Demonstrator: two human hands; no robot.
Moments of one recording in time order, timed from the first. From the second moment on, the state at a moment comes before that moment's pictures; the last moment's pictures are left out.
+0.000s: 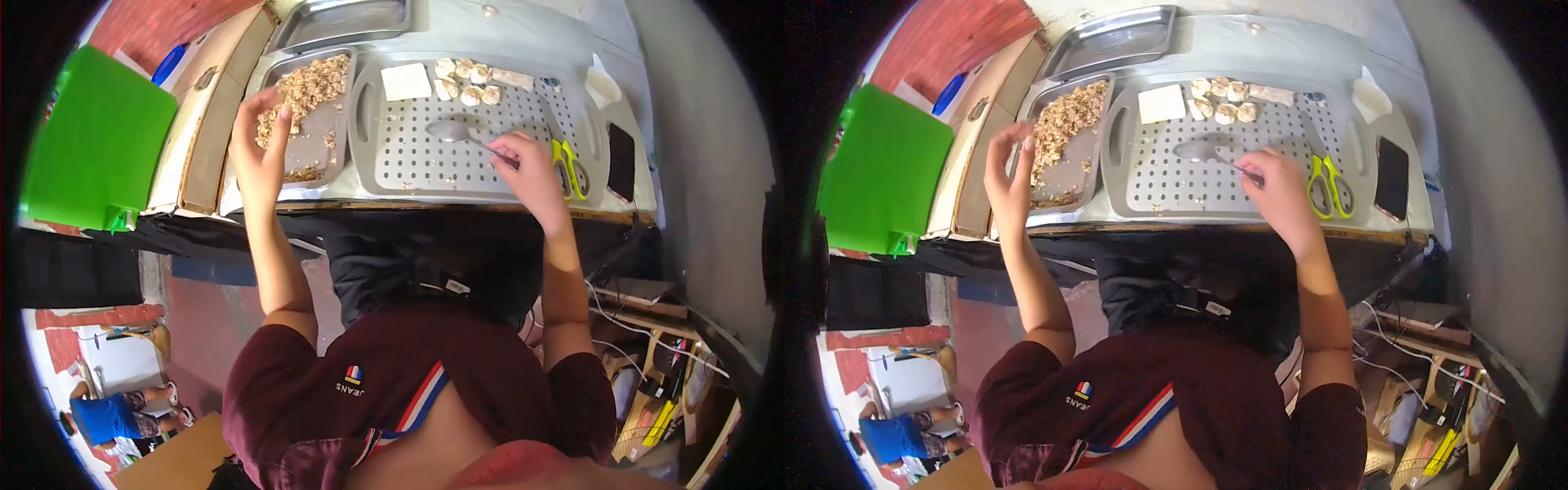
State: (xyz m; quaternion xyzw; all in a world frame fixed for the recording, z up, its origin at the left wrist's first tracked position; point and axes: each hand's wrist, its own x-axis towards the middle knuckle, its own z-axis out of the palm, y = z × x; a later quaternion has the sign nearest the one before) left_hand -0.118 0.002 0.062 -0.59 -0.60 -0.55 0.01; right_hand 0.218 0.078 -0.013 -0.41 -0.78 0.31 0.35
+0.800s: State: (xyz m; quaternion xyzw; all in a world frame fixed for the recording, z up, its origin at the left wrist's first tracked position) left_hand -0.138 -0.049 -0.010 -0.37 -0.55 -0.74 -0.11; right_hand 0.082 0.229 -0.026 -0.25 -0.96 0.02 0.13
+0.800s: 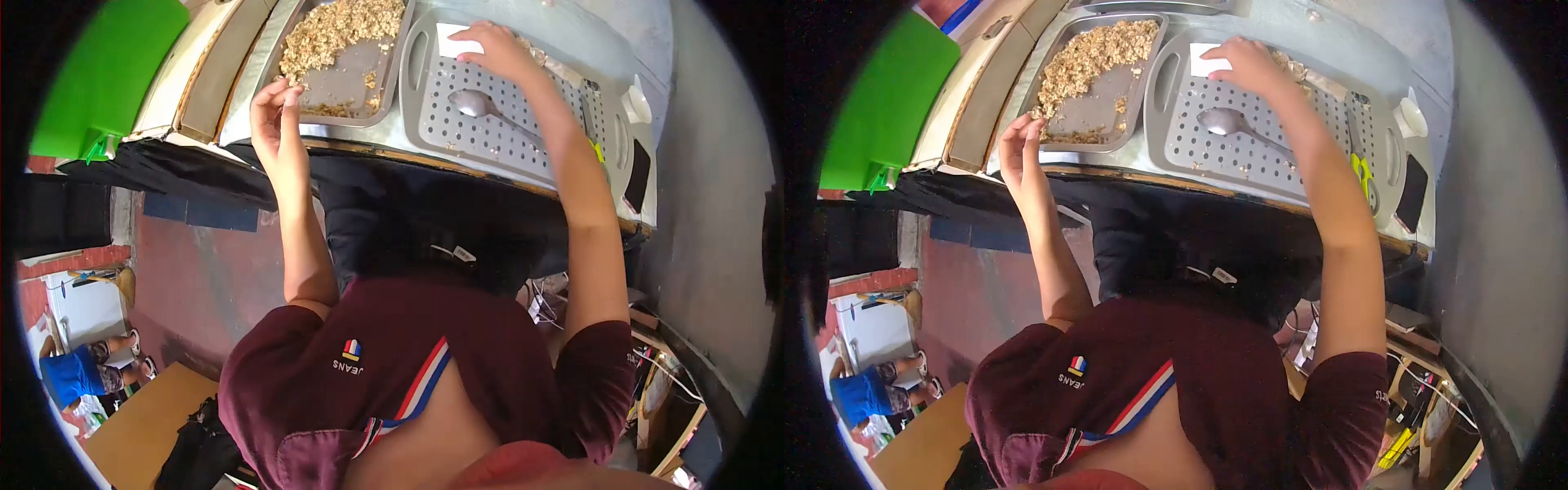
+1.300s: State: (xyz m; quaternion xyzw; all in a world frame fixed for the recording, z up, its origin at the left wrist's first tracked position) left_hand -0.134 -0.047 -0.012 -0.39 -0.54 -0.73 -0.13; right_hand 0.090 0.245 -0.028 -0.25 -0.95 0.11 0.15
